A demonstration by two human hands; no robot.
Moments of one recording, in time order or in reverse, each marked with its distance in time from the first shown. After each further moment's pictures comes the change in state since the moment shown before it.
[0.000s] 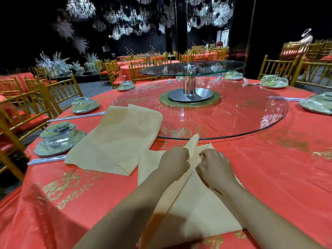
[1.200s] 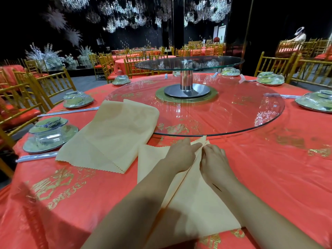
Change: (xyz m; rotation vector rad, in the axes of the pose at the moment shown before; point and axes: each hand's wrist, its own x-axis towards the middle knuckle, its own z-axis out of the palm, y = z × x) left_hand 0.031 0.005 0.021 0.158 -0.094 0.228; right_hand 0.004 0.007 0.004 0.020 0.010 0.007
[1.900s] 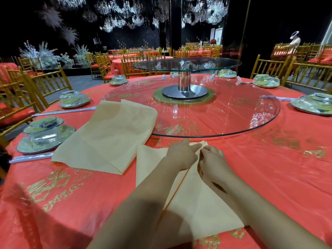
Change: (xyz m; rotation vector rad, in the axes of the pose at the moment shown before) left_hand 0.007 0.002 -0.003 0.046 -0.089 -0.034; right_hand 0.005 -0.001 -0.007 -0.090 -0.166 -0.006
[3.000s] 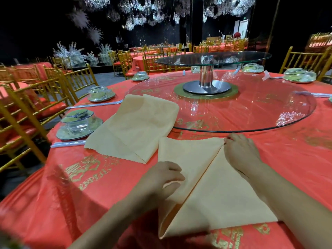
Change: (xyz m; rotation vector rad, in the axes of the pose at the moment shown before) left_hand -0.150 -0.074 0.026 -0.357 0.345 0.233; right_hand 0.031 0.020 0.004 -0.426 0.218 -0.110
